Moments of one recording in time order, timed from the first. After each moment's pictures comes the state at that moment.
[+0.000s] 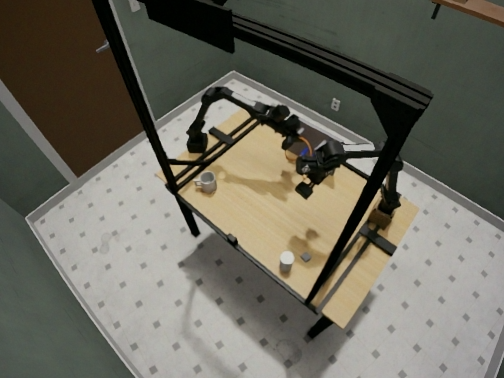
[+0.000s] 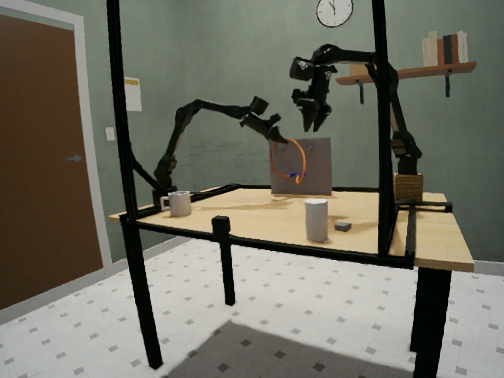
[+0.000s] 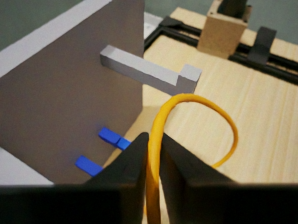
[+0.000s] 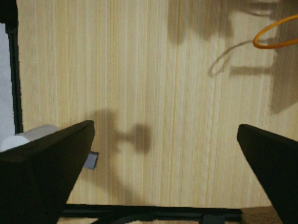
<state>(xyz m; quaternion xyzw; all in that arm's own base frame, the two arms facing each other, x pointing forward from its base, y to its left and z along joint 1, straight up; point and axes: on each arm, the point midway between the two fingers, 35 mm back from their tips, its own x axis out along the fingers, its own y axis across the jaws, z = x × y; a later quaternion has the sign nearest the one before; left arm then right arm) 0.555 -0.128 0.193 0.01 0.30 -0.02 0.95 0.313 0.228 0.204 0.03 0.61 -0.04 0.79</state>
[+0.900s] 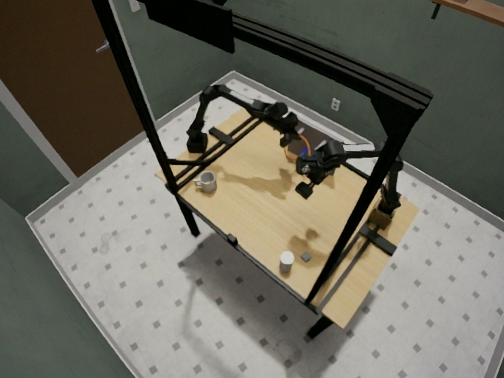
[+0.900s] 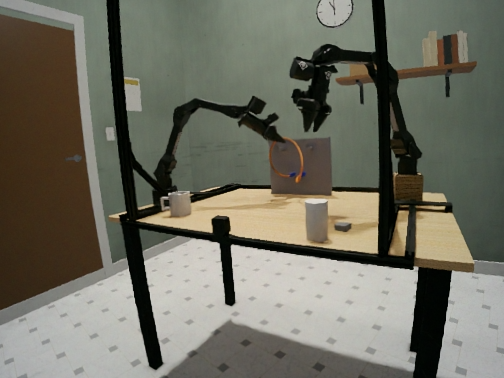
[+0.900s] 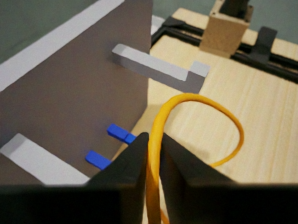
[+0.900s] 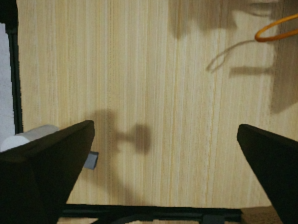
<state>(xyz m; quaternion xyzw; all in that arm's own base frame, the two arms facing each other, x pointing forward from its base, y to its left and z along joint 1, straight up) 0.546 -0.116 0.197 0.01 0.30 -0.02 0.95 0.313 0.228 0.204 0.03 0.61 -0.04 0.79</state>
